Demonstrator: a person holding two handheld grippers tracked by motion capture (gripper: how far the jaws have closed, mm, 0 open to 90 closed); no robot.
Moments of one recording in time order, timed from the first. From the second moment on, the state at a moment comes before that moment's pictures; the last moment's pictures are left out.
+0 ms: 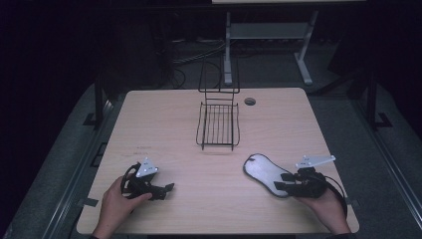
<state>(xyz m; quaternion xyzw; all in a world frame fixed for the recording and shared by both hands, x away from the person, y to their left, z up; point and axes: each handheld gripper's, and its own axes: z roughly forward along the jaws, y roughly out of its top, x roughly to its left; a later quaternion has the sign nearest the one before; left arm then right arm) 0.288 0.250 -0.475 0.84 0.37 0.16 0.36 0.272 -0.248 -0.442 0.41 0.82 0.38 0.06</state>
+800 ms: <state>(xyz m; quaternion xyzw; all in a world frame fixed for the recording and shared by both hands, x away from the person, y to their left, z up) 0.288 0.250 -0.475 0.84 0.37 0.16 0.36 0.313 -0.233 -0.443 0.40 0.84 0.35 0.09</state>
